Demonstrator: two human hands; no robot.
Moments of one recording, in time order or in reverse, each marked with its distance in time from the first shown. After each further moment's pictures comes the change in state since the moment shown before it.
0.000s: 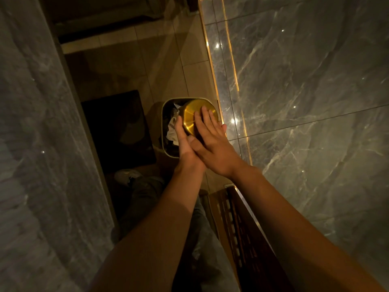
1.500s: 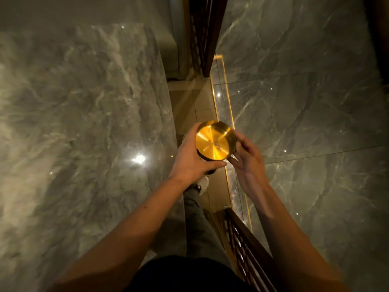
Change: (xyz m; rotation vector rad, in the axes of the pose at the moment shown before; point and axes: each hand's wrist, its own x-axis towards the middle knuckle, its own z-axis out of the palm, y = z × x) left_hand -0.237 0.080 0.097 1.688 -0.086 0.722; right_hand -0.118 -0.169 -0.076 1.068 0.434 0.130
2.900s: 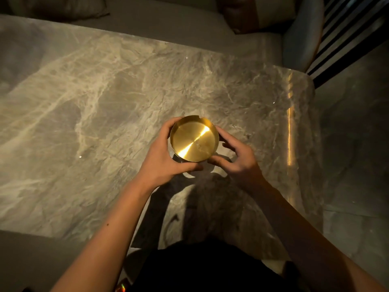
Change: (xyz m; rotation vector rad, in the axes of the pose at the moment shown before) left_hand -0.254 -0.161 -0.482 -0.108 0.338 0.240; right_hand -0.196 0.103 0.465 -0.766 -0.607 -0.518
